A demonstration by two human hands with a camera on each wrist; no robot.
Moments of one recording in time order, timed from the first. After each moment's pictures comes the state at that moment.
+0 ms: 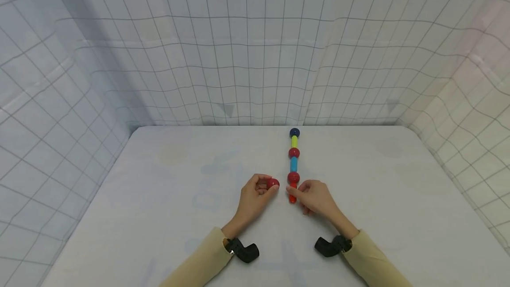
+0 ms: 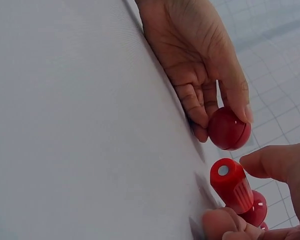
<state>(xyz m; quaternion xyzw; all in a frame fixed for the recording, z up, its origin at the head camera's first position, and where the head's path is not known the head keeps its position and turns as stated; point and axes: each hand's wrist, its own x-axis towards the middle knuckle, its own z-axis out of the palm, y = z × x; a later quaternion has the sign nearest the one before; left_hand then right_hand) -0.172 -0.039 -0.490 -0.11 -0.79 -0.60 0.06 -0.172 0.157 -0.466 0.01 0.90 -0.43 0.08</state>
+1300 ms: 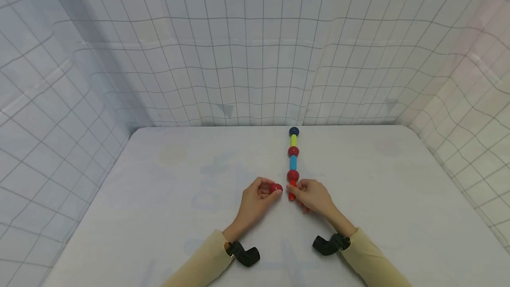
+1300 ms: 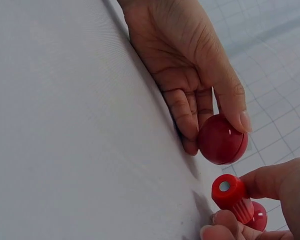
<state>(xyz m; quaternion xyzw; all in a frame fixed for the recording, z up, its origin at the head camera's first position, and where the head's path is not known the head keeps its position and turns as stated) -0.164 -0.038 -0.489 -0.12 -0.78 -0.62 0.02 -0.174 0.155 -0.464 -0.01 0.90 -0.42 0.08</state>
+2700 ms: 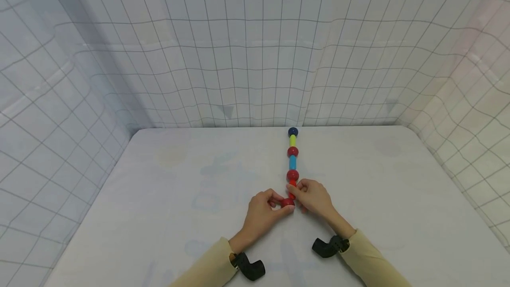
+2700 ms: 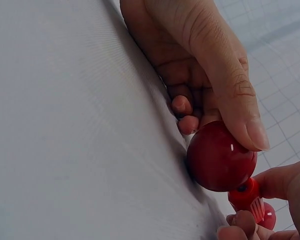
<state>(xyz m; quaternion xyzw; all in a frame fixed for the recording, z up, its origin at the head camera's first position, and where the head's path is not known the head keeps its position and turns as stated) -0.143 -0.022 -0.486 -0.14 -0.85 -0.50 0.06 -0.174 0.153 -0.468 -0.01 0.90 -0.43 0.05</state>
